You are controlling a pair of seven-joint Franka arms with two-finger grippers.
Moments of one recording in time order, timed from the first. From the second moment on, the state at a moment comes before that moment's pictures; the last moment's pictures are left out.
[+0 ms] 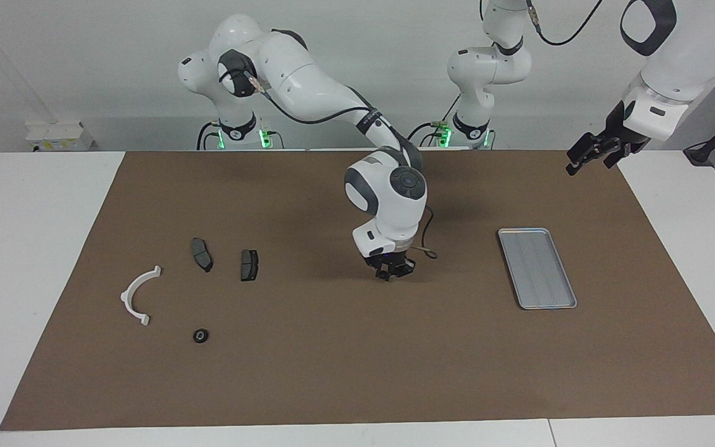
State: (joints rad) left arm -0.03 -0.01 0.06 -1.61 -0.05 1.52 -0.13; right arm 0.61 0.80 -0.03 -1.11 -0.06 1.88 0.97
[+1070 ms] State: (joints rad) left arm -0.03 -0.01 0.05 -1.61 -0.05 1.52 -0.13; right arm 0.17 0.65 -0.02 -1.43 -0.05 2.12 0.16
